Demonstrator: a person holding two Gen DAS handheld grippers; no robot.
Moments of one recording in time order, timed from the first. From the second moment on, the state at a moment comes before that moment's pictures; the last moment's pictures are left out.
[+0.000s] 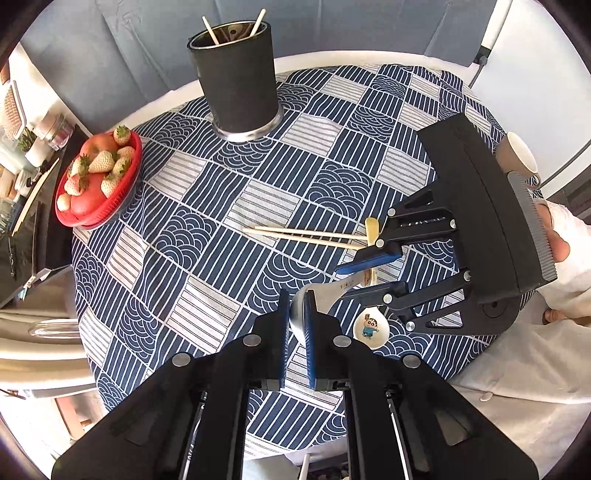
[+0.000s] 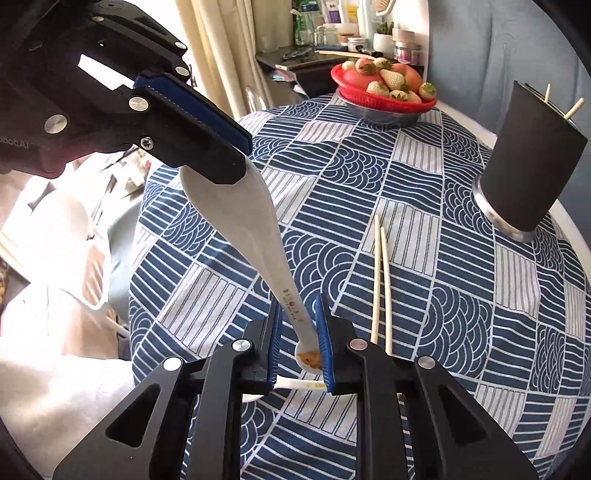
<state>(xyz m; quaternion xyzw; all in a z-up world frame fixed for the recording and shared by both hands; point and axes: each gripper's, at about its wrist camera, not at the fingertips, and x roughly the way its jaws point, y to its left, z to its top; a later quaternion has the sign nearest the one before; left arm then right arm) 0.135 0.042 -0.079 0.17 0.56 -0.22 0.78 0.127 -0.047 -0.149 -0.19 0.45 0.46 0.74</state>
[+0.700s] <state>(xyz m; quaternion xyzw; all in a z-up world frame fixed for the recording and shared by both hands) 0.159 -0.010 0.008 0.25 0.48 -0.28 0.79 0.167 -0.103 -0.079 -0.10 0.39 0.43 0.81</state>
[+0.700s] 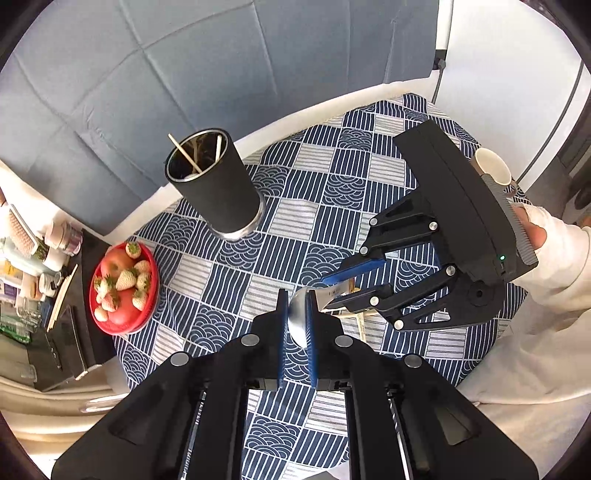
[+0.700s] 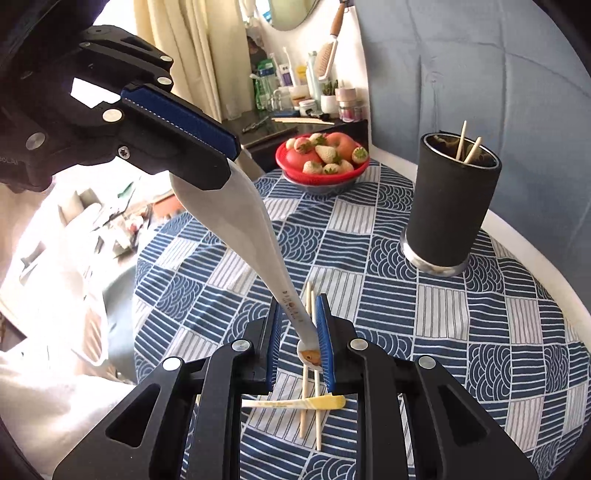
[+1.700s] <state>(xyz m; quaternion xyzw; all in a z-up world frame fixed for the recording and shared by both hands) 0.233 -0.007 0.113 0.33 0.36 -0.34 0.80 0.264 -0.083 0.017 -0.08 0.34 0.34 0.88</state>
